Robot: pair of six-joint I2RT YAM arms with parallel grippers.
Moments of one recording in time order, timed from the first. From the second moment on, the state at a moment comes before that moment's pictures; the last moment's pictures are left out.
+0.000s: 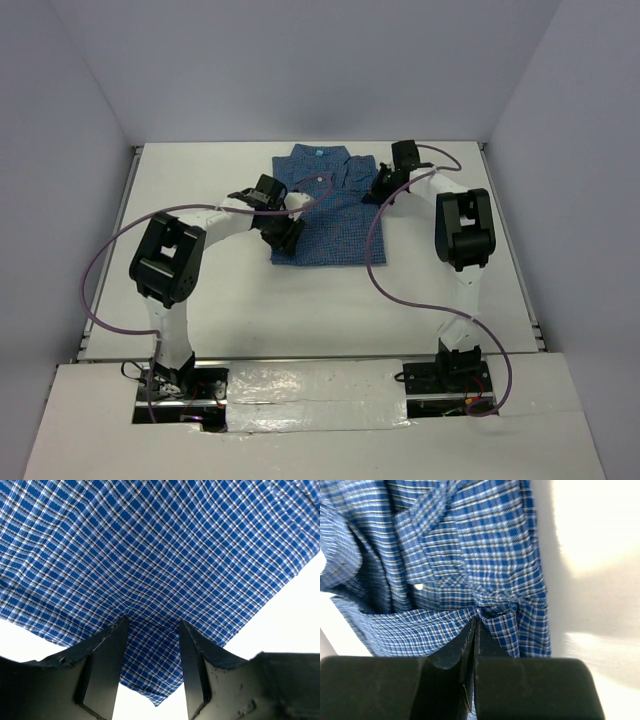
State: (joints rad) left arm -0.42 1.94 1.31 -0.47 0.33 0.21; right arm 0.14 2.20 1.64 -0.36 -0.32 0.65
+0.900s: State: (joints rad) left arm -0.49 1.73 1.18 -0.74 0.24 1.13; right arm 0.14 1.66 1.20 -0.51 -0.38 0.44
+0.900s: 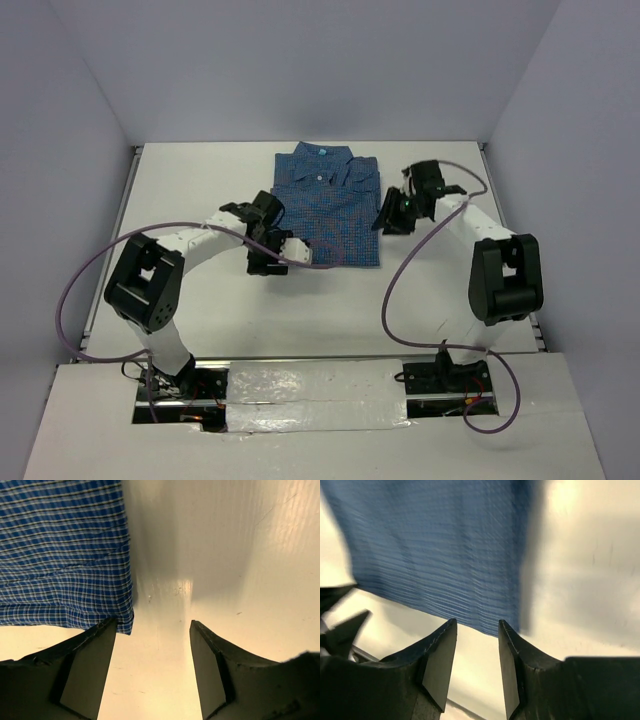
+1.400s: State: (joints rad) left arm -0.54 1.73 1.05 -0.47 0.11 1.19; right arm 0.14 1.69 0.91 -0.37 -0.41 0.55
